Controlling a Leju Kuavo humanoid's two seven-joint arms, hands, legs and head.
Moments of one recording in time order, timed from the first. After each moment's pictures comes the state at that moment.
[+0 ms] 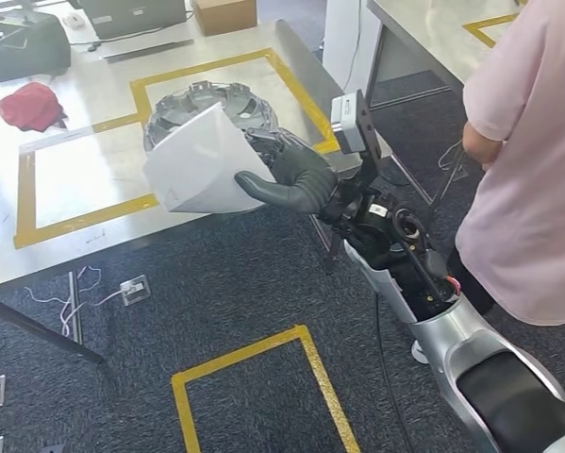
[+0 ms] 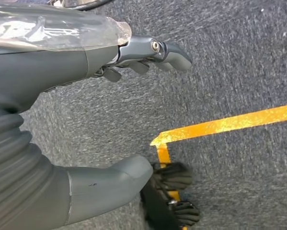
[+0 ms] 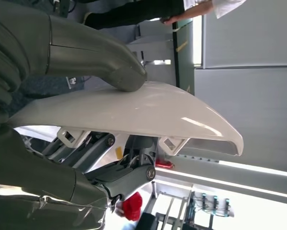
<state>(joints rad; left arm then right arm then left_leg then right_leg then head) -0.26 0.08 1.43 -0.16 -1.35 -0.16 -0.20 -0.66 -0.10 0.47 -1.44 -0.52 0.46 0.02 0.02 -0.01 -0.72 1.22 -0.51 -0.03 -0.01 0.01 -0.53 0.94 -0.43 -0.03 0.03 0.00</state>
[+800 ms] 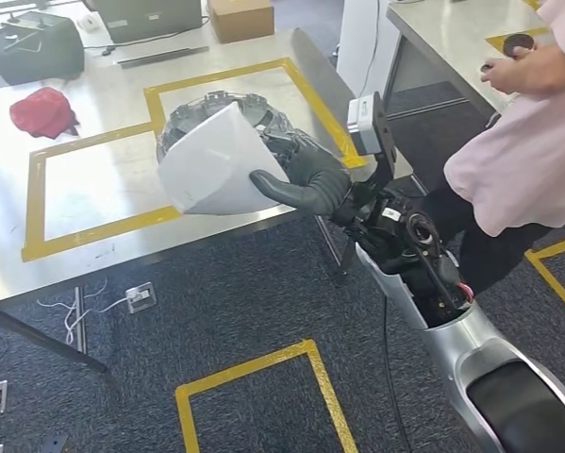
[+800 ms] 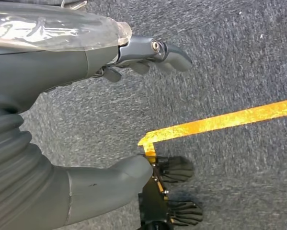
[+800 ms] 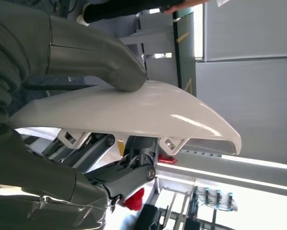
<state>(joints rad) -0.27 0.09 1.43 -0.16 -1.35 -0.18 -0.19 -0.66 -0.10 0.47 -1.44 -0.52 0.45 0.03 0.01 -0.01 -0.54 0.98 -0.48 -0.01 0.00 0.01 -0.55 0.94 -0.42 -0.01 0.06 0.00</state>
